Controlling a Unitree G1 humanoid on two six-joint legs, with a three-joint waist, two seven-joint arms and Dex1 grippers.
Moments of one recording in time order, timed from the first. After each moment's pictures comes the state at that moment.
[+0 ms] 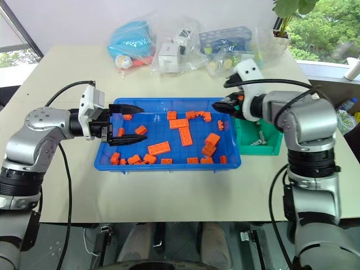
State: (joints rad) left arm -0.57 0.73 -0.02 -0.04 -0.49 0.40 -1.22; right arm -0.82 -0.67 -0.05 -0.18 0.34 1.31 0.63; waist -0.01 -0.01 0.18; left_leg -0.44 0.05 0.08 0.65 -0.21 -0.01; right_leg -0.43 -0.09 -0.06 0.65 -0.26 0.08
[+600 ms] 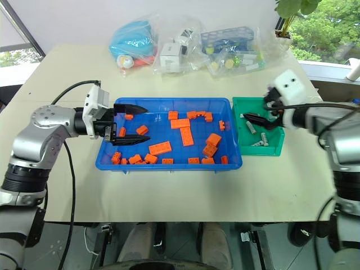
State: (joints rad) left arm -0.60 0.72 -0.04 -0.01 -0.46 0.38 -1.27; right arm -0.54 -1.00 -0.12 -0.10 0.32 0.80 0.87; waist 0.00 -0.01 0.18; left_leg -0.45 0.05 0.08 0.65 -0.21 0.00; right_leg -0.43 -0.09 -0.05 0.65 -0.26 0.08
